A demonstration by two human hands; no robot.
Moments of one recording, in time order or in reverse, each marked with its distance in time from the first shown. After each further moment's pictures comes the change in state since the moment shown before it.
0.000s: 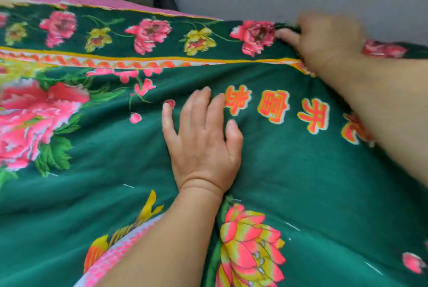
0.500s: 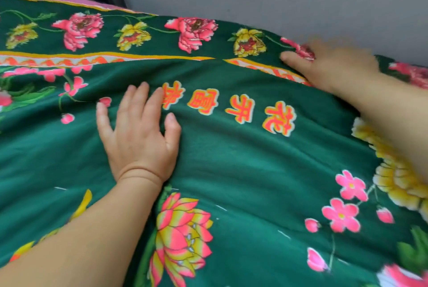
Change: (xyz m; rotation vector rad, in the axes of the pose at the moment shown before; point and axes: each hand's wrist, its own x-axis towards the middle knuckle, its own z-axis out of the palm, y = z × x) left_hand 0.002 -0.001 0.002 0.086 -0.112 -0.034; right_hand -0.078 0.096 -0.024 -0.013 -0.290 0.194
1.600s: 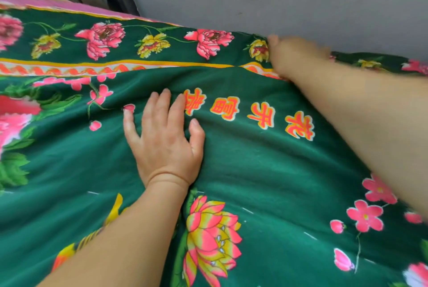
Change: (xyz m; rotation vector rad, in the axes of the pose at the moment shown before) left_hand 0.000 0.000 0.006 -0.023 0.046 0.002; right_hand 0.038 -0.084 0.007 0.054 -0.131 0.099
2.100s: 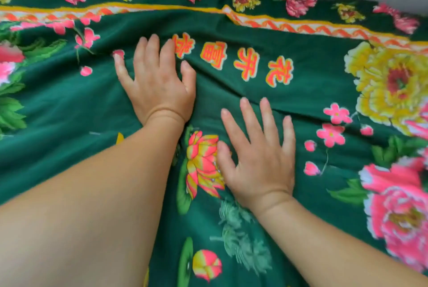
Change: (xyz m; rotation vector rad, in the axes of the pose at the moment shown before) left_hand 0.000 -0.003 -0.009 -0.013 -0.136 -0.014; right_hand -0.264 -0.024 0.107 0.055 0.426 -0.184
